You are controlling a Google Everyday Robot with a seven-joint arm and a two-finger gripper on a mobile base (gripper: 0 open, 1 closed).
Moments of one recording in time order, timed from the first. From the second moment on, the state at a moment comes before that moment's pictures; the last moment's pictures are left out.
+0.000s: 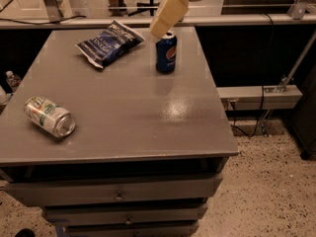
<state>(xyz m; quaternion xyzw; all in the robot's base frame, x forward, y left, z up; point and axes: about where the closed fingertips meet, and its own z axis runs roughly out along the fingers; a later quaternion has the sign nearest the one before) 0.632 -0.016 1.035 -0.60 0.71 0.08 0.37</state>
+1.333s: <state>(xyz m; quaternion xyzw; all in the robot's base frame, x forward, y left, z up) 0.795 0.130 0.945 -0.59 0.70 0.11 0.39</state>
